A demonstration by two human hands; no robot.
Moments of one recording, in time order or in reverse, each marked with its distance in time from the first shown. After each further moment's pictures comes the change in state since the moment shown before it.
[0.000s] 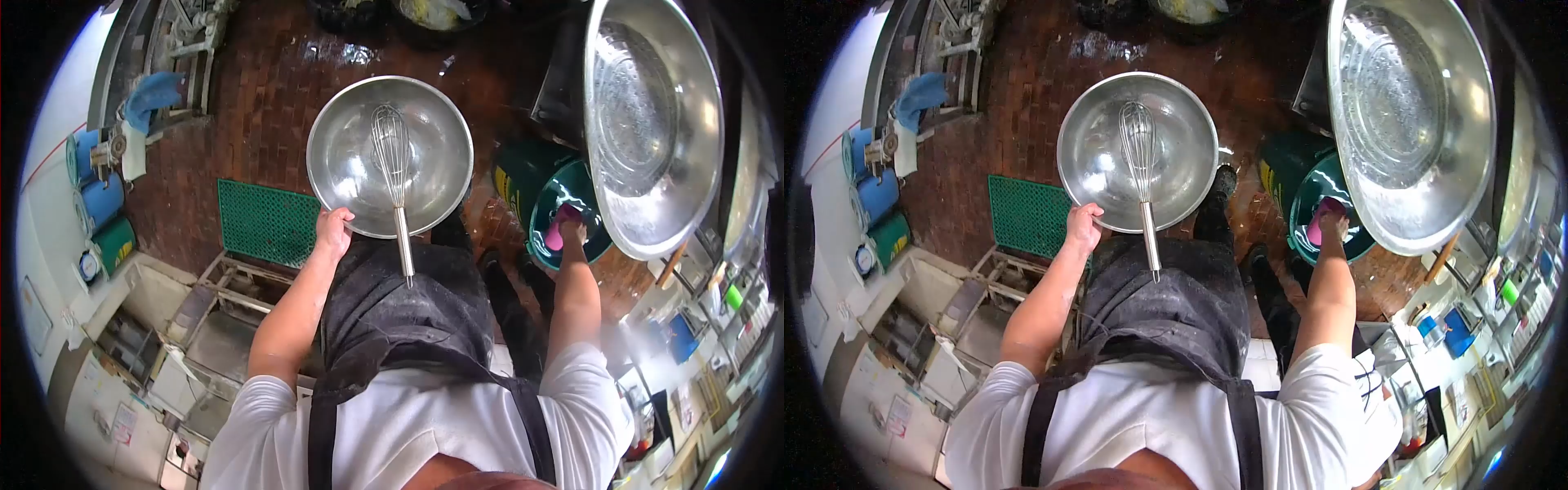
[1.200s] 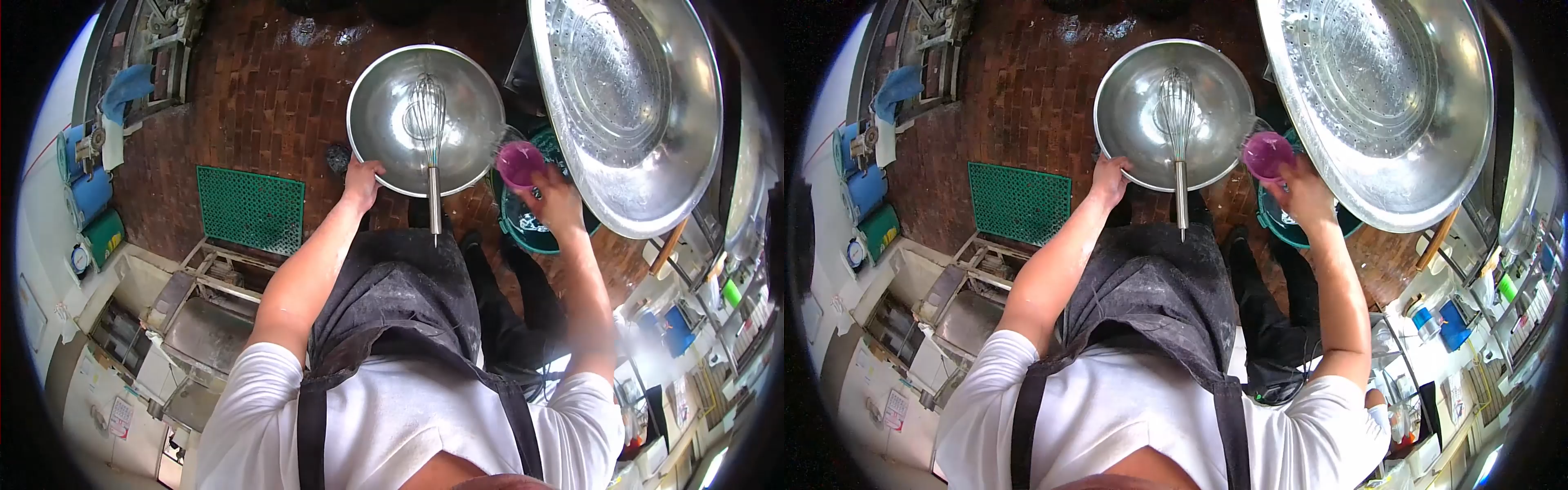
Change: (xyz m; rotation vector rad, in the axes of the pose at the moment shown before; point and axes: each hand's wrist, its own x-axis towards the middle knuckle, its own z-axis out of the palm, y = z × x) left_hand 0.016 -0.129 0.145 0.146 -0.130 0.007; right_hand -0.125 -0.032 -0.176 0.006 0.223 -0.919
